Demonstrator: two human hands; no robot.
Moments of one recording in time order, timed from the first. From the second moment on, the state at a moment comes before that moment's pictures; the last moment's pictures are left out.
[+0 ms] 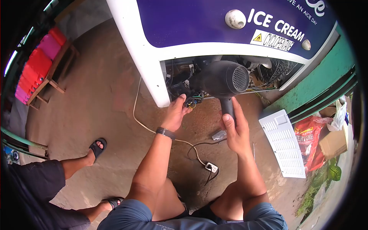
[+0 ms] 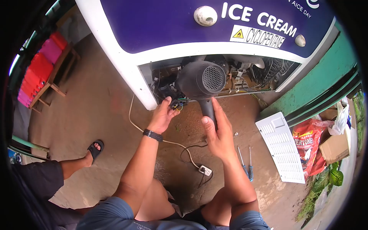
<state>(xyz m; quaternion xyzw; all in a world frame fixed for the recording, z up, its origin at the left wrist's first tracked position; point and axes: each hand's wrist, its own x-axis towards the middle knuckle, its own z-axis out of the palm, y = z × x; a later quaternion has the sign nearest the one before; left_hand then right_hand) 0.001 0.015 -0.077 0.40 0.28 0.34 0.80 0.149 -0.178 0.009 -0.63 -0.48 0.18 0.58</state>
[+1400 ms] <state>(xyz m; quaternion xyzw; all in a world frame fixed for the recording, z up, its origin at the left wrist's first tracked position) 0.000 0.023 -0.085 0.38 0.25 0.33 0.83 0.154 -0.177 0.021 -0.60 -0.48 0.21 0.61</state>
